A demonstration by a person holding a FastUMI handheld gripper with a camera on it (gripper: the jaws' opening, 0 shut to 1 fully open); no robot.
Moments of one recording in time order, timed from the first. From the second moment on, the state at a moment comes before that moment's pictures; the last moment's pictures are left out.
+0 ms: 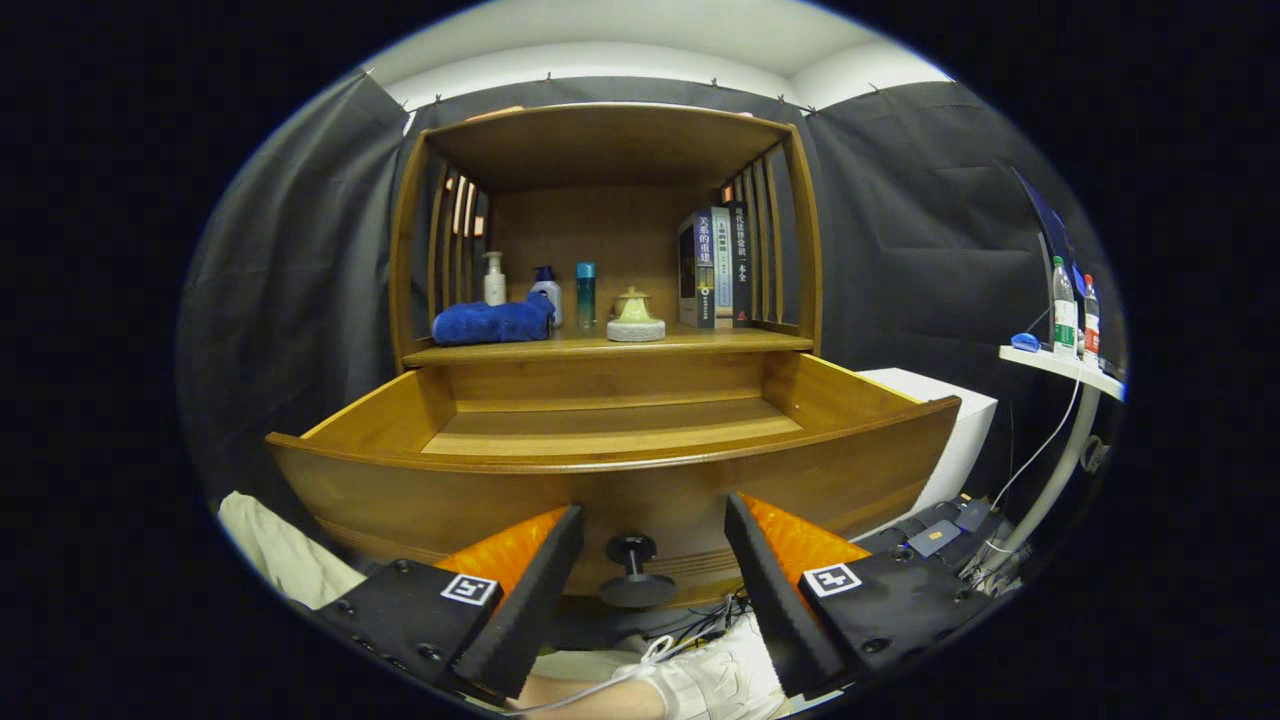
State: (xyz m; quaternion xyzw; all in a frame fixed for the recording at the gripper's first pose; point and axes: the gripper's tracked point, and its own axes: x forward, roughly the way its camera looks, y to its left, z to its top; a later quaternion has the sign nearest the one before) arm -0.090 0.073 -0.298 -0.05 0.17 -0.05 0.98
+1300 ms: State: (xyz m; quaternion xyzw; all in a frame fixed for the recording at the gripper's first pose) arm 0.078 0.082 -0.312 -0.06 0.18 -0.05 0.98
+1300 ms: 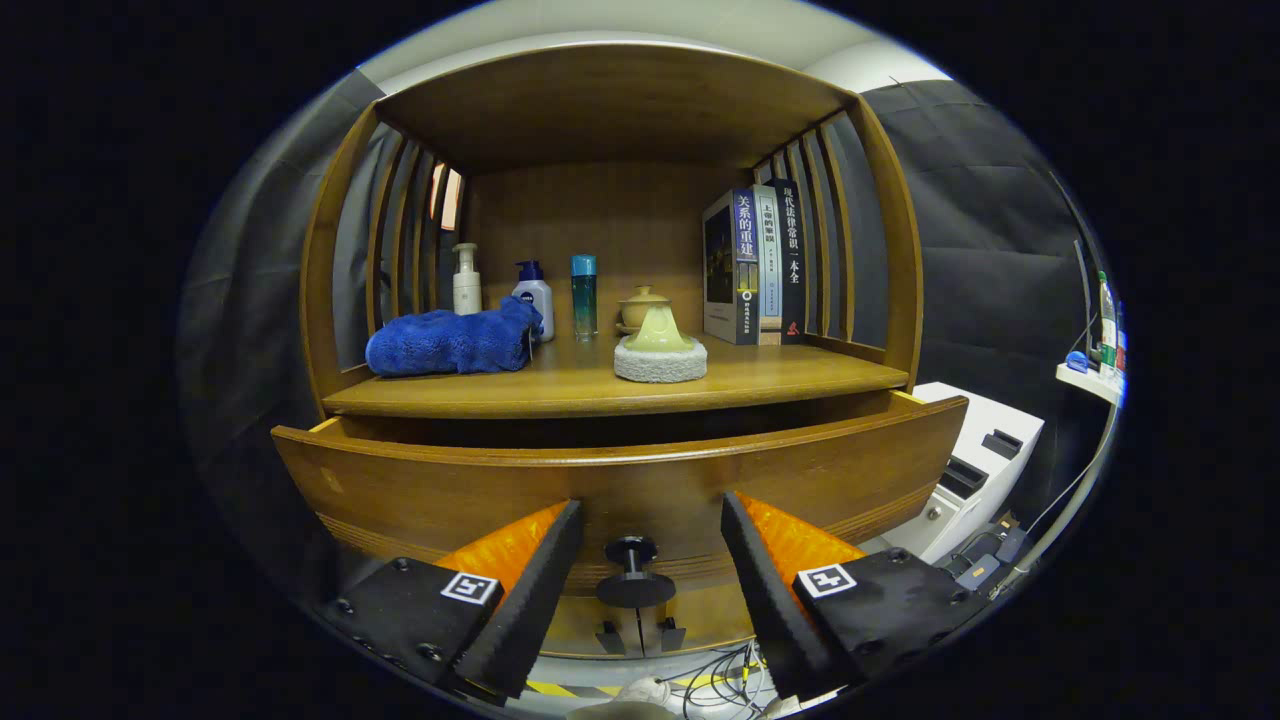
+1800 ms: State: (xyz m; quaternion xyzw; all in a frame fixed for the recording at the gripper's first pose) arm 0.119 0.081 -0.318 -0.08 0.19 -0.05 0.98
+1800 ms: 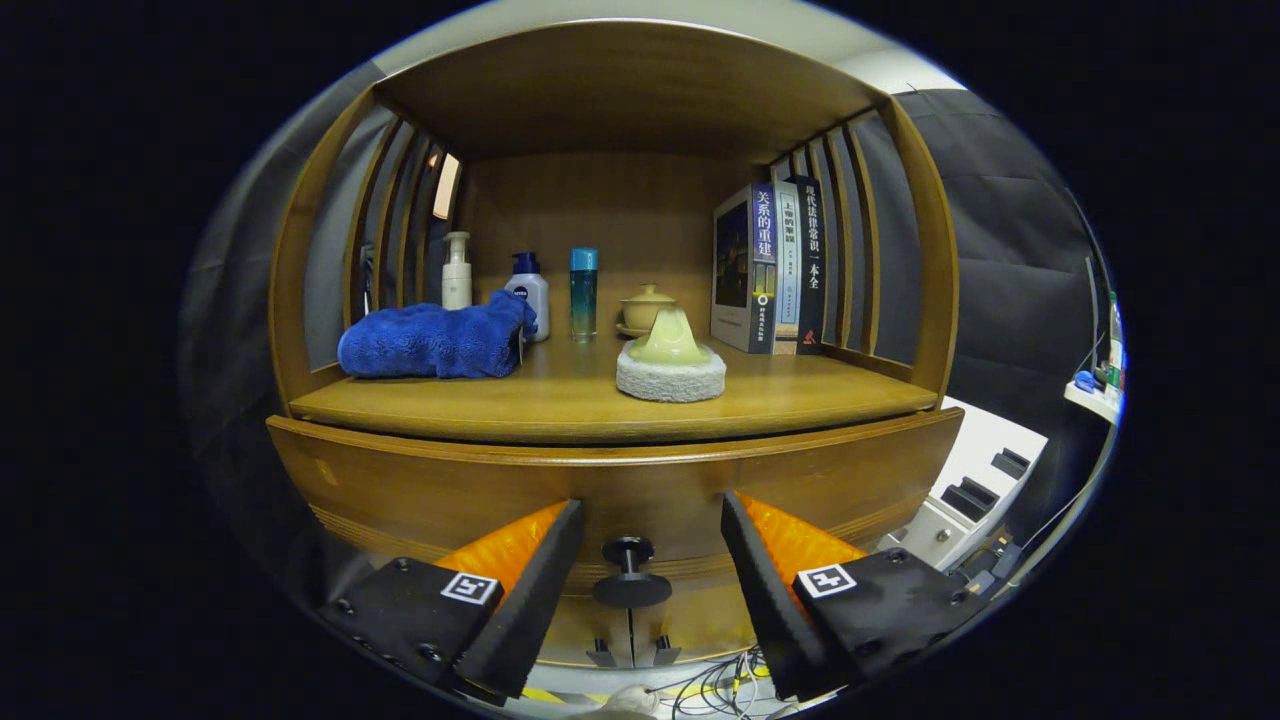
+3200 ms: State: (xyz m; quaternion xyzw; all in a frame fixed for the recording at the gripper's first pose) arm 0.054 0.033 -0.141 -0.08 0.11 -0.02 0.99
